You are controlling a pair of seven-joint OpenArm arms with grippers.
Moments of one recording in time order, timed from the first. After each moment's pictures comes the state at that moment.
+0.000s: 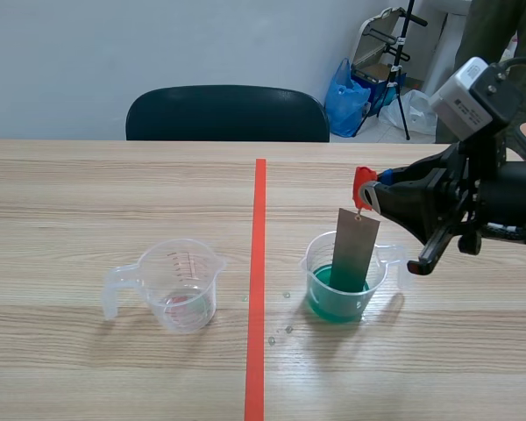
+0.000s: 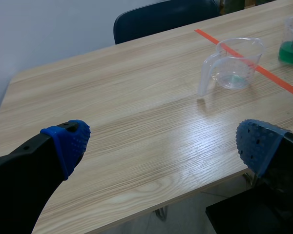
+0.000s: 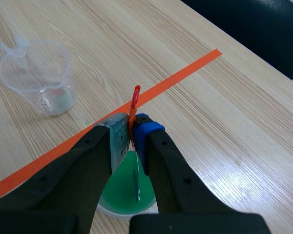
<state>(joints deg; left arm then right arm) 79.3 -42.9 -18.3 66.9 -17.0 -19.1 -88.6 -7.0 45.1 -14.9 100.1 30.1 31.5 -4.6</state>
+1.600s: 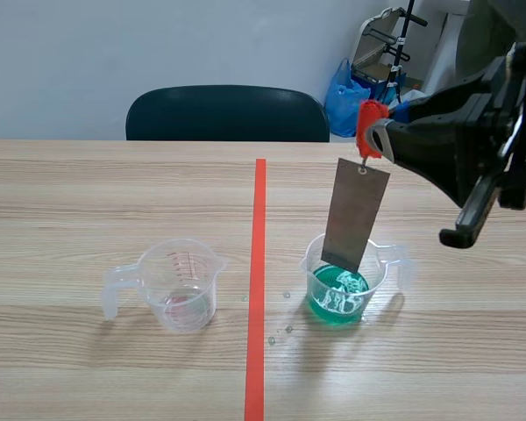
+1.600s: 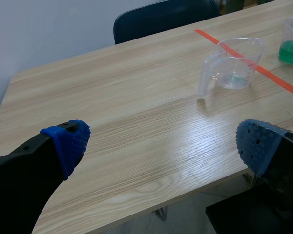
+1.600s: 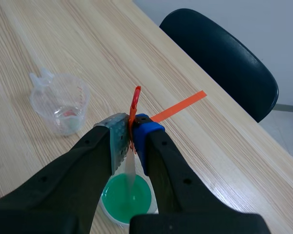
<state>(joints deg) 79.3 -42.9 -18.3 66.9 -17.0 -19.1 -88.6 -18.5 45.1 1.8 122.7 32.7 31.6 -14.9</state>
